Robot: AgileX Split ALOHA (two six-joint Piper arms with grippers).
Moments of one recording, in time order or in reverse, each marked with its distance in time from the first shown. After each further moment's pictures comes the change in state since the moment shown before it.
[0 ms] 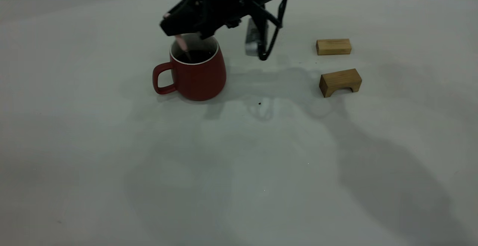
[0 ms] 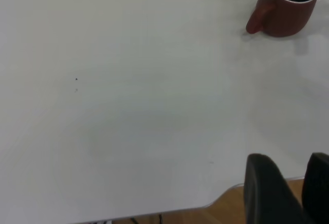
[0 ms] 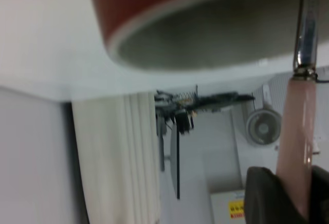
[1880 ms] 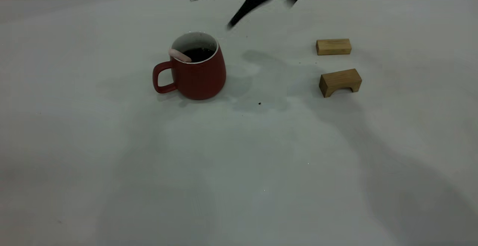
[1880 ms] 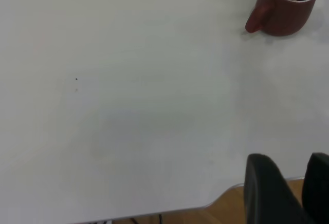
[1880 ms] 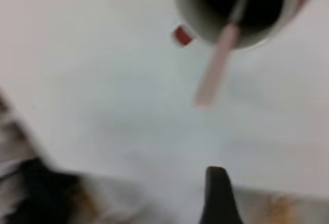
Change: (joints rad) left arm 0.000 0.000 0.000 0.000 0.000 0.000; right arm -0.031 -0.338 0.000 -0.935 0.178 -0.573
